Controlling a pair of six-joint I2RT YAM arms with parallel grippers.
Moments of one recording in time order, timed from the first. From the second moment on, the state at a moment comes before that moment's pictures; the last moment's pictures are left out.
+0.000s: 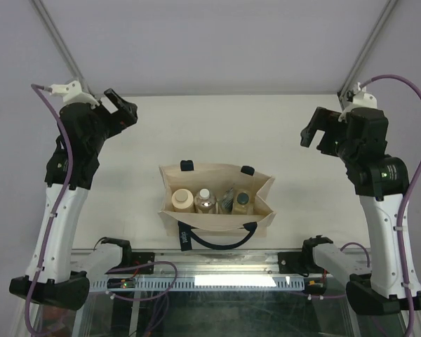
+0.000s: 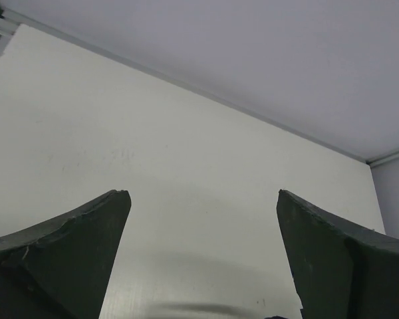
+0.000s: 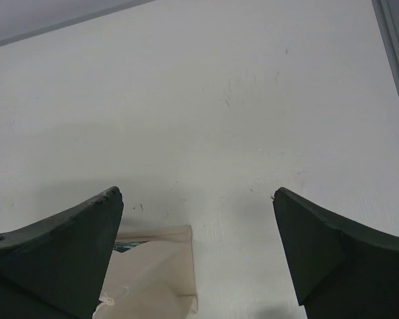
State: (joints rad) left arm -0.14 0.98 1.29 -0.50 -0.15 -0.51; right arm 0.15 0.96 1.45 -0.97 0.12 0.28
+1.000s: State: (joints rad) left arm -0.70 1.13 1.33 -0.57 0.14 -0.67; right arm 0.17 0.84 1.32 -1.06 -0.53 0.37
